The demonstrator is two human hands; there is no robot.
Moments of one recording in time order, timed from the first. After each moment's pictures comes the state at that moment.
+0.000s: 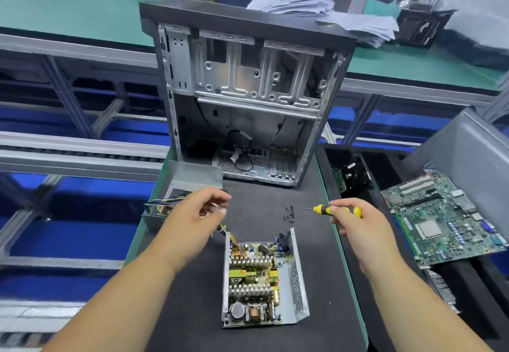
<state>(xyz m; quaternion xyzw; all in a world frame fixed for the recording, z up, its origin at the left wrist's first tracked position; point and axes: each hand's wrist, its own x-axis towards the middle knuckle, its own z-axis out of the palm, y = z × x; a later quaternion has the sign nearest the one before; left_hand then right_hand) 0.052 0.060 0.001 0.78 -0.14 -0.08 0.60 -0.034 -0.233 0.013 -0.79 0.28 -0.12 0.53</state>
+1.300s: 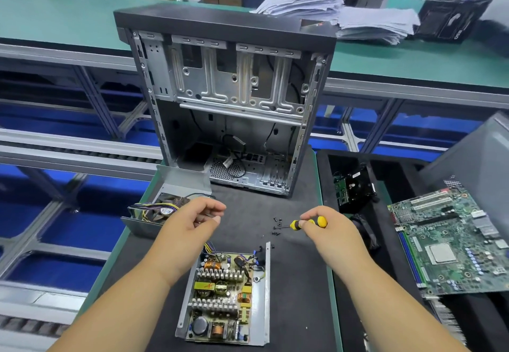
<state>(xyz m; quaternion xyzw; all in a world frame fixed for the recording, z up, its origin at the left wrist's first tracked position) 0.037 0.001 0.009 0.80 -0.06 -0.07 0.59 -0.002 -0.269 0.000 -0.87 0.20 0.01 0.45</state>
